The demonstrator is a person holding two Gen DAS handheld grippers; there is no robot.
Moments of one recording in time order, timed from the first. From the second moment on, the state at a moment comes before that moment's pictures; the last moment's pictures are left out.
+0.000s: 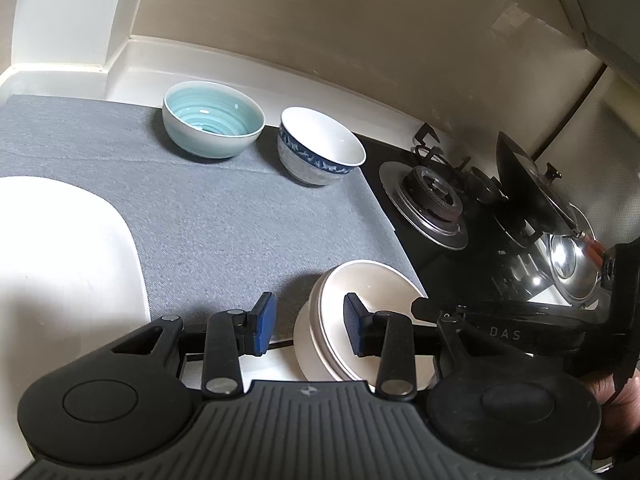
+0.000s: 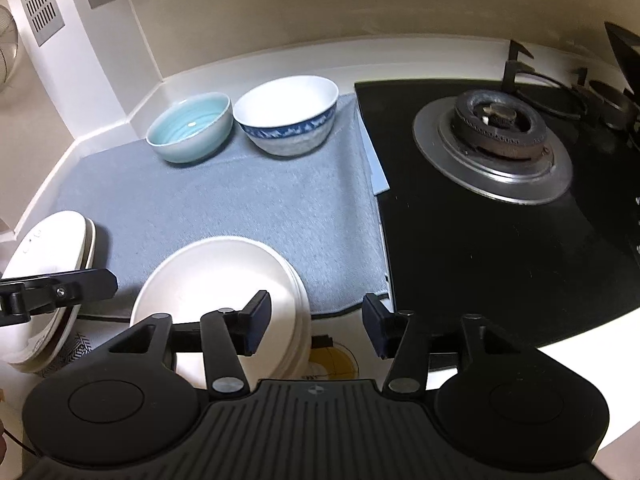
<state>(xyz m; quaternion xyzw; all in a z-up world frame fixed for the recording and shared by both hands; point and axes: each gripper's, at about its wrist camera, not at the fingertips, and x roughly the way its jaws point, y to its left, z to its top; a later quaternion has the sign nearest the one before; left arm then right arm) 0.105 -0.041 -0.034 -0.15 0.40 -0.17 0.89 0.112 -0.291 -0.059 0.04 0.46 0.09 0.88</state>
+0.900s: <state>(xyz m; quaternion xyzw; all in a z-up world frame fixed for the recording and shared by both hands) 0.153 -0.019 -0.028 -0.17 0.39 -0.16 0.89 0.120 -0.287 -0.037 0.04 0.39 0.06 0.92</state>
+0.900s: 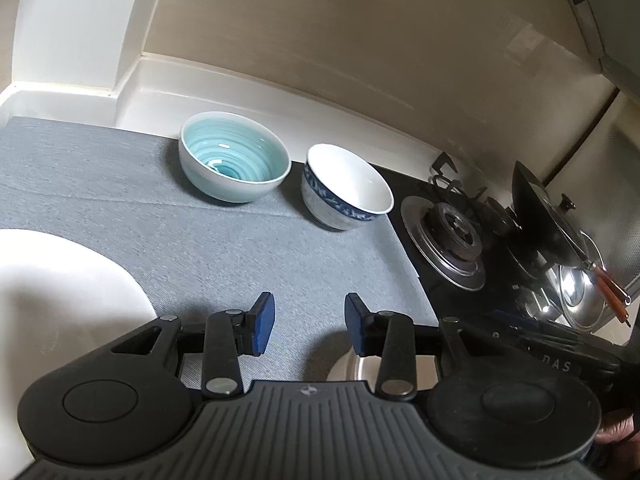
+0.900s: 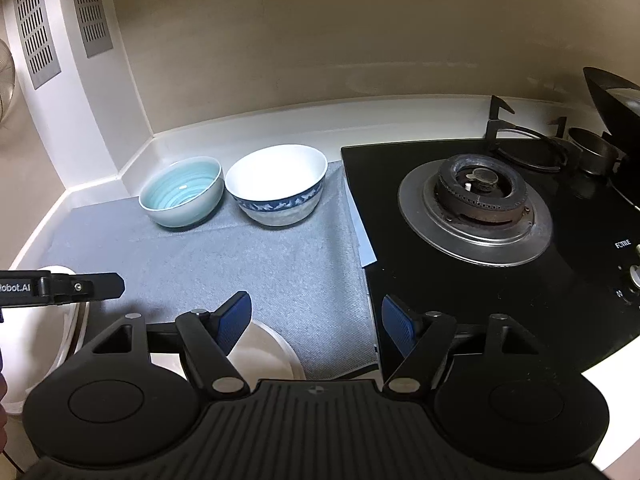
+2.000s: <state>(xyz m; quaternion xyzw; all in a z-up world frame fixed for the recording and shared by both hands) 0.315 0.045 -0.071 -0.29 0.44 0.02 0.85 0.108 -0.304 -0.010 0.04 0.39 0.09 0.92</state>
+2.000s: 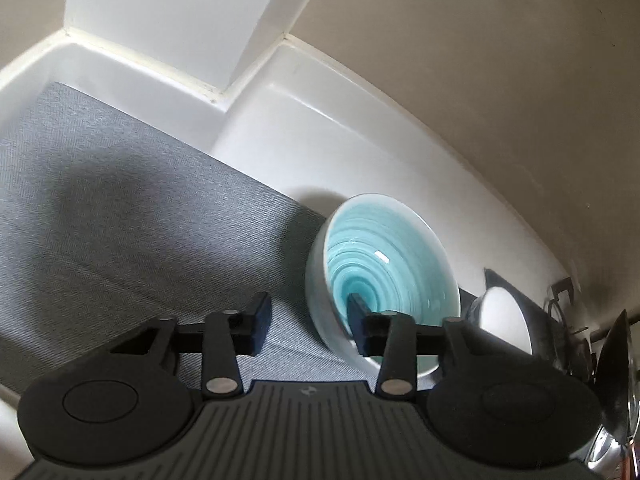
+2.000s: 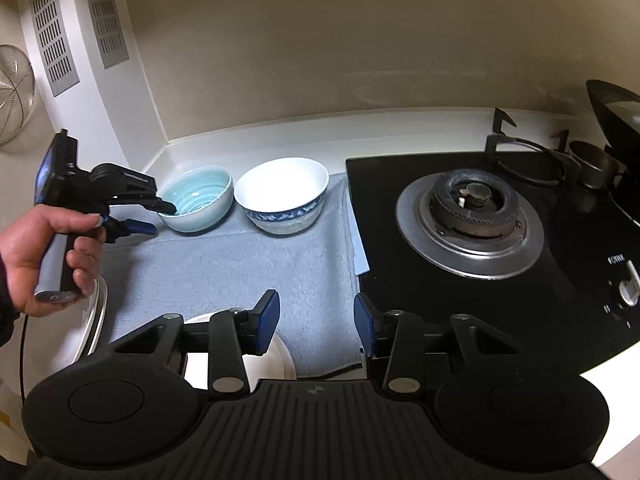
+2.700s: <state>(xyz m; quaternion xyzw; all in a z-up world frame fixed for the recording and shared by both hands) 0.236 -0.001 -0.058 -0.20 0.48 -0.04 0.85 0.163 -0.251 -0.013 -0.01 0.39 0.19 0.90</state>
